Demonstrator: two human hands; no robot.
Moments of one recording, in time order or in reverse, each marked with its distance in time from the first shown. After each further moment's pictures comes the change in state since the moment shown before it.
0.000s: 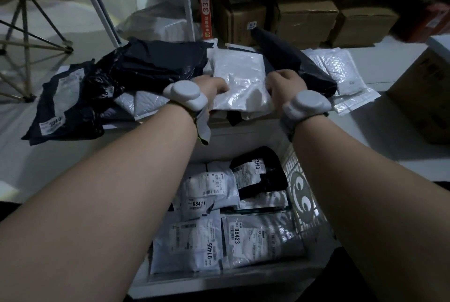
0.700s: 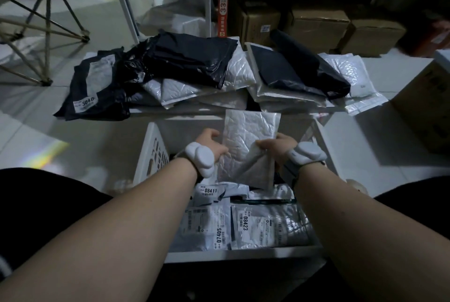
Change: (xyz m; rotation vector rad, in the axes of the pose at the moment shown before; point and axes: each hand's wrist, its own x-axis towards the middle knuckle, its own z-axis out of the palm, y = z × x) left_hand -0.060 -0.118 -0.040 0.312 -0.086 -0.039; right_hand -0.075 0.075 0.060 0.148 -0.227 0.416
